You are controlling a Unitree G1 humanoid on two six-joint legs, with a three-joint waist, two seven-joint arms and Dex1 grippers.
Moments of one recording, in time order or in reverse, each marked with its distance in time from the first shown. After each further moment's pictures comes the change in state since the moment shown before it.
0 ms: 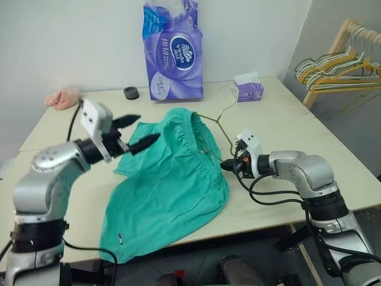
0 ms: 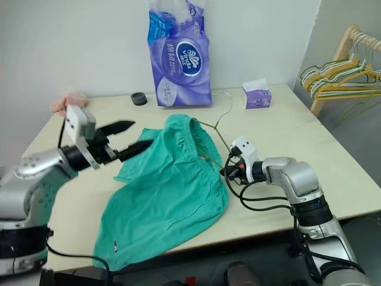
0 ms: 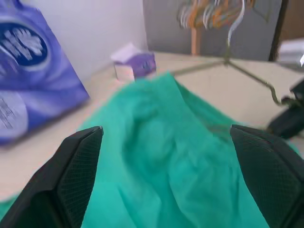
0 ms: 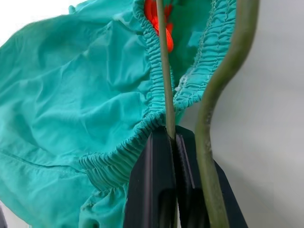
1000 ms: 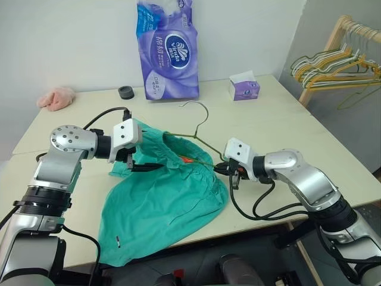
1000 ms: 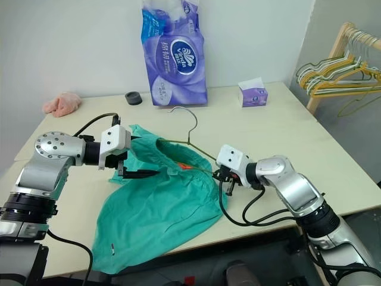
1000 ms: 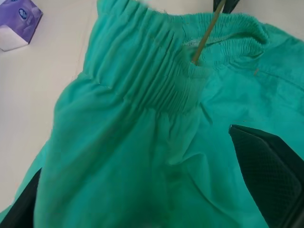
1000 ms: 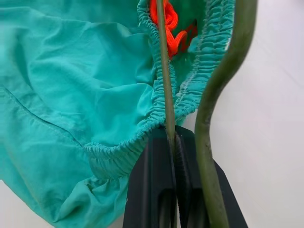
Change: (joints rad) left arm -0.147 0.070 -0.362 0.396 0.387 -0.486 -0.452; right arm 0.020 -0.111 0.179 -0.163 -0.182 -0.327 0.110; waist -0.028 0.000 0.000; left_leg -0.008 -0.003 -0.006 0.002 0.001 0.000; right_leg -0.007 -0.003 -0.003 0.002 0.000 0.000
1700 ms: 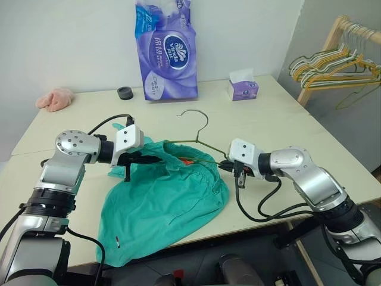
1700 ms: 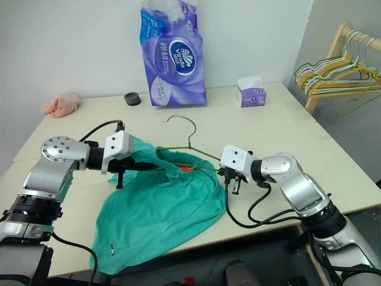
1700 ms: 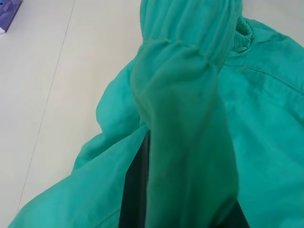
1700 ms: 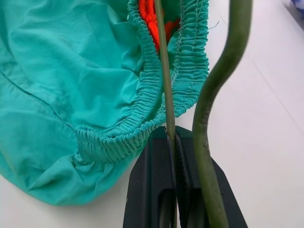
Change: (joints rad) left arm 0.019 -0.036 0.003 -0.002 0.008 0.024 -0.043; right arm 0.011 -0.051 -0.010 0.015 -0.114 -0.131 0.070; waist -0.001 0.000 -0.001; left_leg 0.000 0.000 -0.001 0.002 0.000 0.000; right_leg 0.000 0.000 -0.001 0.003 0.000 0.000
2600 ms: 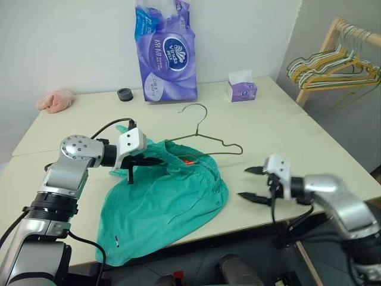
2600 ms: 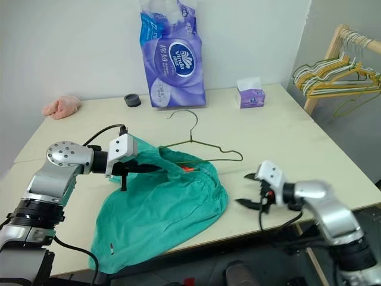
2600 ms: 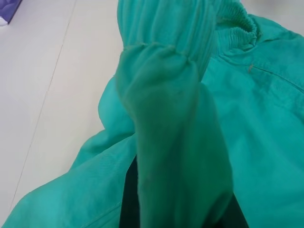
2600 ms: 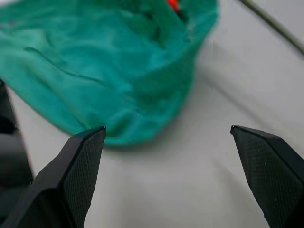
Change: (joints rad) left arm 0.028 -0.005 -0.002 -0.011 0.005 0.036 0.063; right arm 0.408 0.047 -0.254 -0.086 0.245 0.017 -0.022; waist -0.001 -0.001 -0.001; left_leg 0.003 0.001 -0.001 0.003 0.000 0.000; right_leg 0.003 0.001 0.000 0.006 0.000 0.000
